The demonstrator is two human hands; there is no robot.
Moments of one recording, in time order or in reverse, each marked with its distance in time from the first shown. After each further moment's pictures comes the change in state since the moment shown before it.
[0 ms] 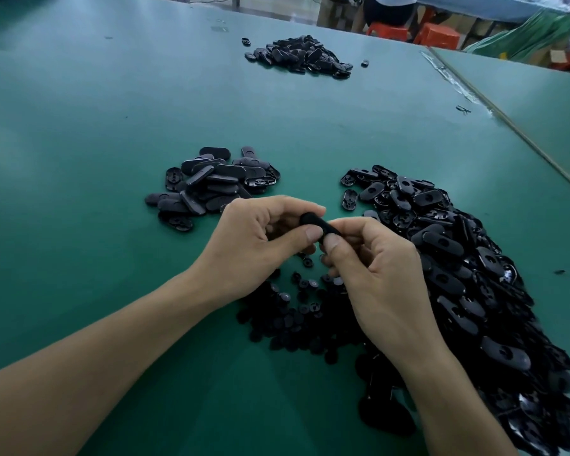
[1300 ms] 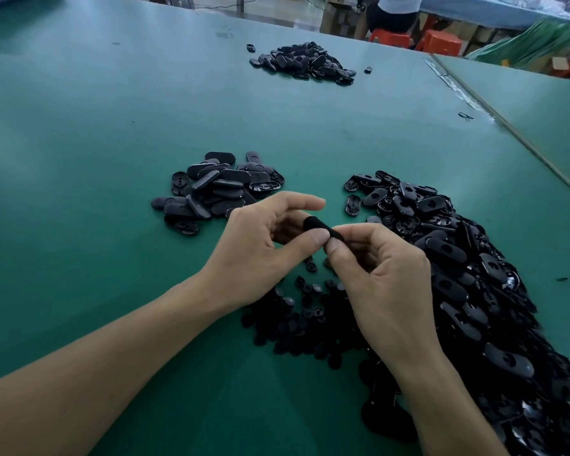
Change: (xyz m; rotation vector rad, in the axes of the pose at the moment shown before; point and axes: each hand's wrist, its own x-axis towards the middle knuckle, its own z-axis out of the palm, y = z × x) left_hand -0.001 0.006 0.004 0.070 0.056 0.005; right_hand 0.000 -0.004 0.005 0.011 0.113 -0.041
